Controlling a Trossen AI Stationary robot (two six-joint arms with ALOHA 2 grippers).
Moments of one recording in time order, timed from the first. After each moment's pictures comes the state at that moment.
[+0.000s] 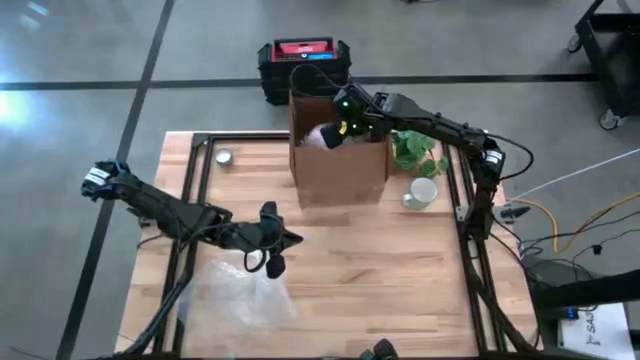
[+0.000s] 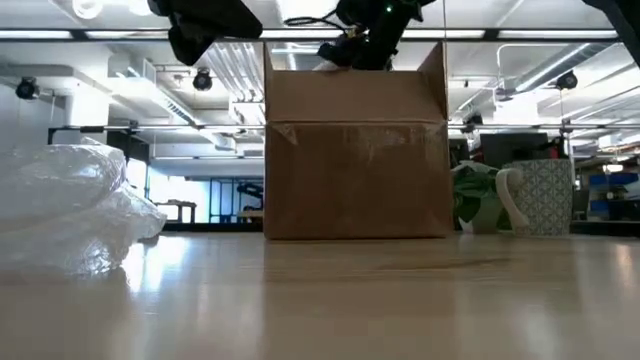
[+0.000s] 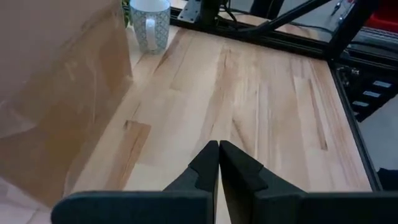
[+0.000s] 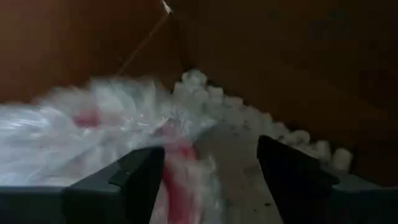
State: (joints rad) left arm -0.38 1.24 0.89 -0.16 -0.44 -0.43; right arm -0.48 1.93 1.89 -0.89 0.10 0.42
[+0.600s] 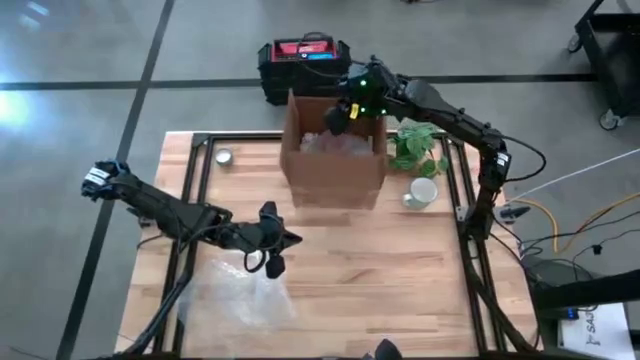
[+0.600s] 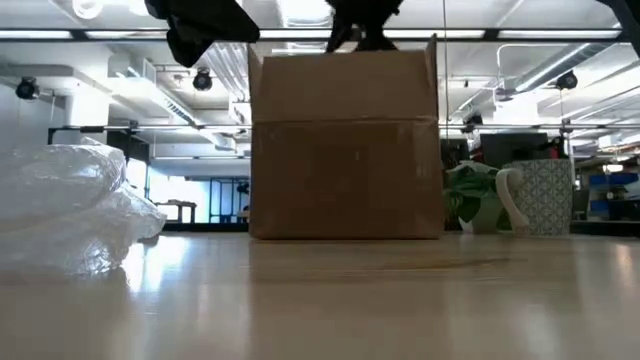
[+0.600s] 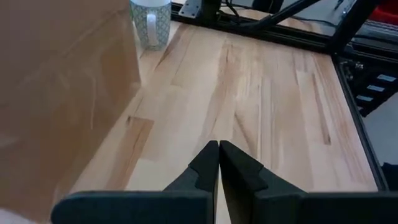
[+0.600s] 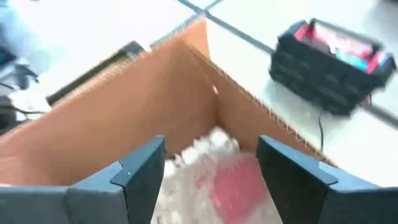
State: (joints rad) left arm -0.38 1.24 0.89 -0.18 -0.44 -0.43; right arm -0.47 1.89 2.13 -0.91 0.08 0.21
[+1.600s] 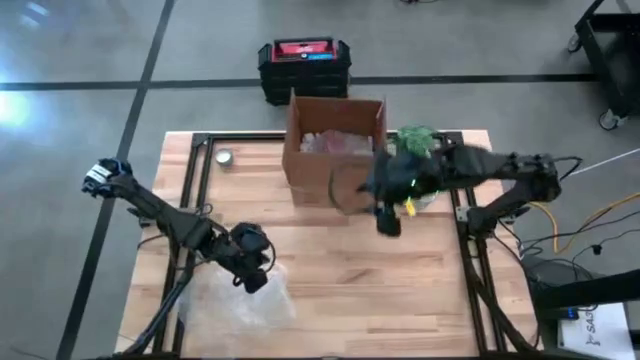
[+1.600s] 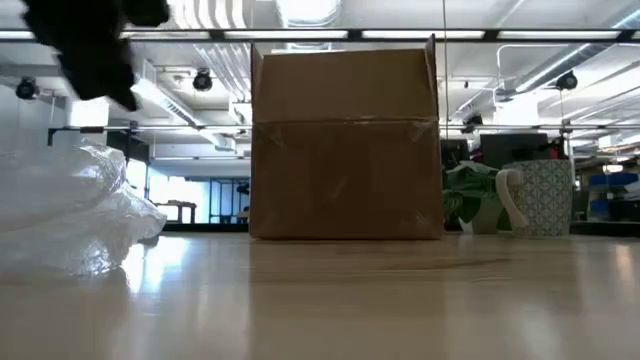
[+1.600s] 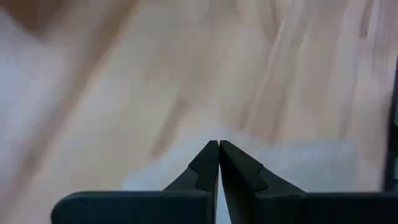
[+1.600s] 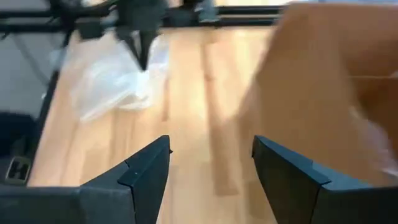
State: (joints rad) left arm -0.55 1.26 0.89 -0.65 -0.27 -0.98; right arm 0.14 1.52 1.69 -0.96 0.08 0.09
